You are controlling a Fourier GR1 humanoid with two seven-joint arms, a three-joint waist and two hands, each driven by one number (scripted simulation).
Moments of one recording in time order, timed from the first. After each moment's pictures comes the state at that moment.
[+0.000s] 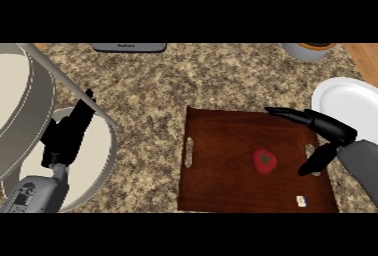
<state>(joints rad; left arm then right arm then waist) -0.19 0.35 -0.12 -1.37 0.21 0.15 0.11 -0.50 -0.61 0.43 -0.87 0.21 0.35 -0.88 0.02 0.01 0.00</state>
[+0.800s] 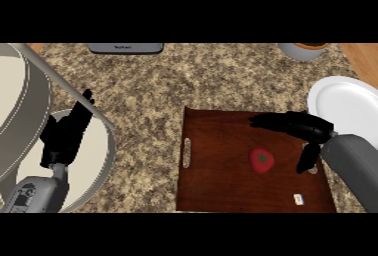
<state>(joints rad) -0.18 0.32 -0.08 -1.38 0.17 0.13 0.15 -0.59 -0.56 0.54 -0.79 0.55 0.26 -0.87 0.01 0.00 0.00</state>
